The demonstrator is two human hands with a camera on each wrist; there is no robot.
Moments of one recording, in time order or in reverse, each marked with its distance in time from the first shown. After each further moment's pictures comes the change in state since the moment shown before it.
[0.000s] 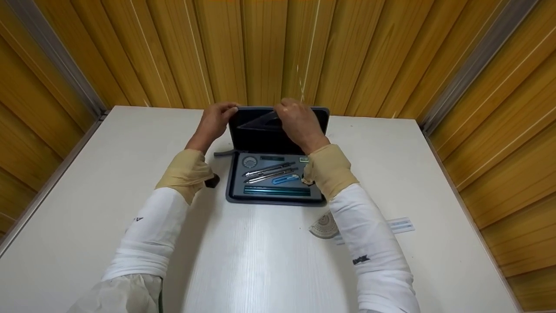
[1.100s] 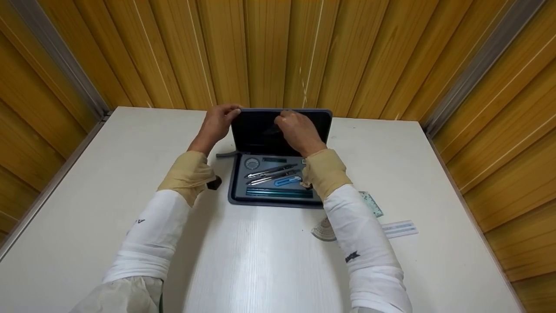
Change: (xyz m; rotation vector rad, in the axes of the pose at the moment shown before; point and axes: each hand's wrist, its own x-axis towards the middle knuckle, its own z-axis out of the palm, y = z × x) left_hand -0.003 0.006 0.007 -0.015 -0.011 -0.001; right_hand -0.013 0.013 0.029 0.015 -0.127 0.000
